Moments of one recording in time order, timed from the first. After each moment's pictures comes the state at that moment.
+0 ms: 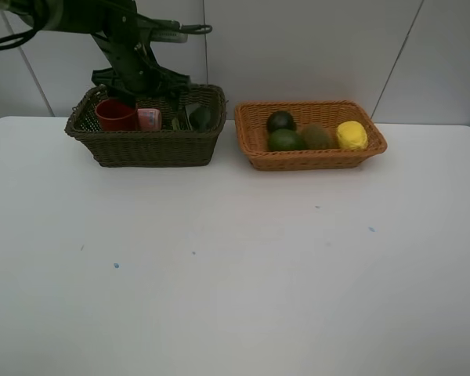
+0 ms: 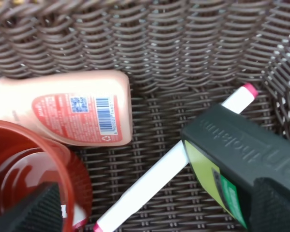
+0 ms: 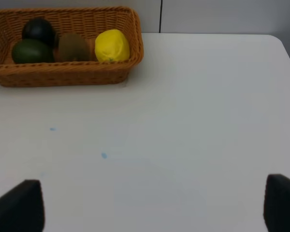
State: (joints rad) left arm -0.35 2.19 -1.74 0.24 0.65 -0.46; right arm 0.02 0.00 -0.52 -0.11 1.06 0.00
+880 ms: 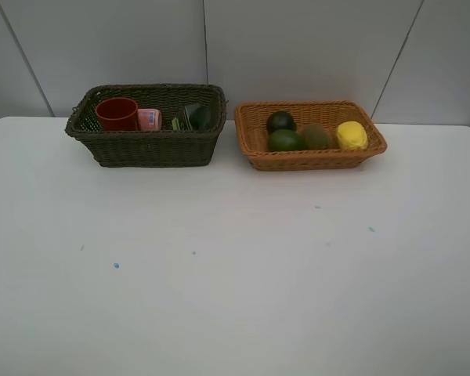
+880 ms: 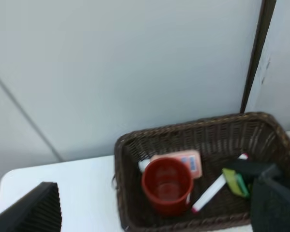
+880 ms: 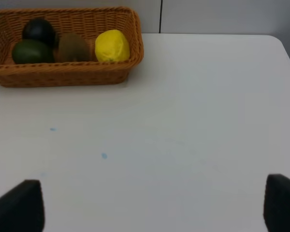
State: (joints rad) left arm -0.40 1.23 -1.42 0.44 0.87 -0.39; right arm 0.02 0.00 -0.52 -0.11 1.06 0.00
